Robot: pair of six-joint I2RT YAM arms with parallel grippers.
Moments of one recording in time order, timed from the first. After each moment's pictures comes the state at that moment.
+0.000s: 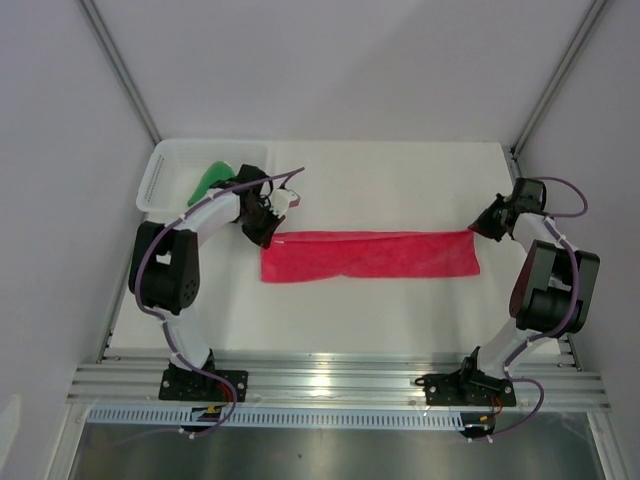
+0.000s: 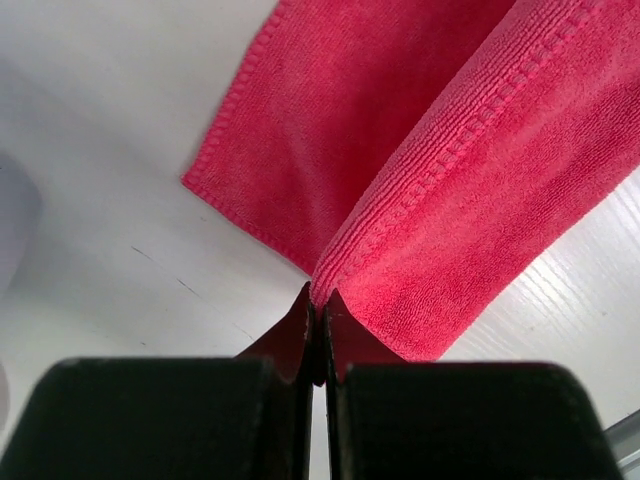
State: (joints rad) left arm -0.26 1.84 1.34 -0.76 0.27 0.51; right arm -0.30 1.69 1.09 -0.28 -0.25 0.48
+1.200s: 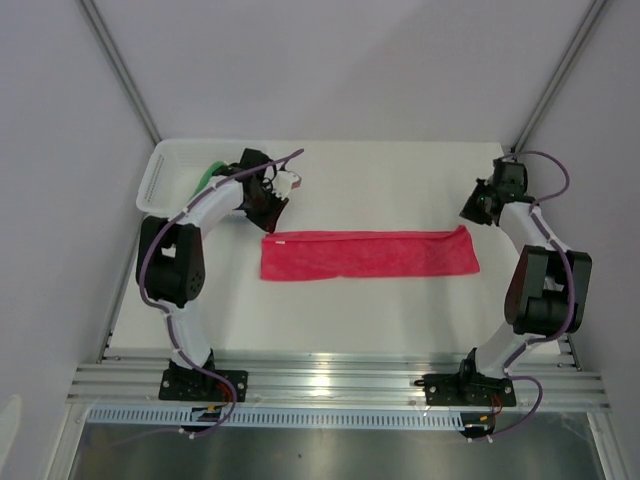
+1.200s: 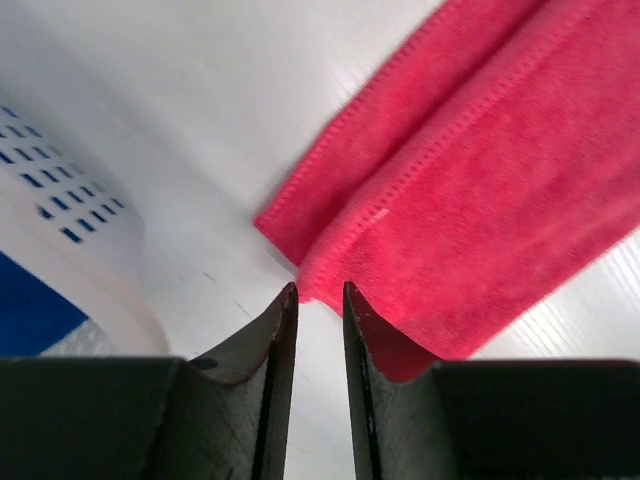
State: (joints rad) left arm -0.27 1.93 1.53 -0.79 0.22 0.42; right arm -0.17 1.71 1.22 -0.34 -0.14 0.34
